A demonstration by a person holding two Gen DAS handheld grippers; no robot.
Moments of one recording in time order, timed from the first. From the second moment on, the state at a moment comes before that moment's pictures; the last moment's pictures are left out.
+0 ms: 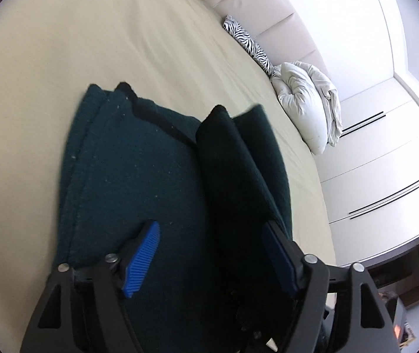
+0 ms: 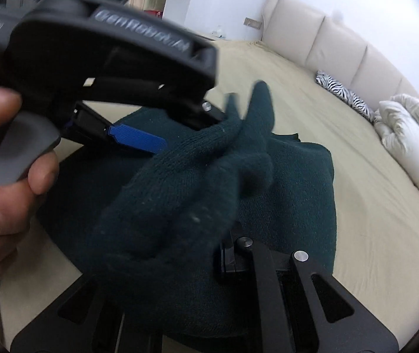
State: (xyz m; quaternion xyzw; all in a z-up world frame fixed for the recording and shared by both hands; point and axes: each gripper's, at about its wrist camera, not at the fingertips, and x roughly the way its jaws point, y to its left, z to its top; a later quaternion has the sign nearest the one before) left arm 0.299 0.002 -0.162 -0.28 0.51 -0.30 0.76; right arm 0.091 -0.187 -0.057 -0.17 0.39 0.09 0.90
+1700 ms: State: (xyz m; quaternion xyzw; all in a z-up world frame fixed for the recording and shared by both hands) left arm 0.334 0.063 -0.161 -0.21 0.55 -0.27 0.76; right arm 0.012 -0.244 -0.041 -0.25 0.33 0.21 0.88
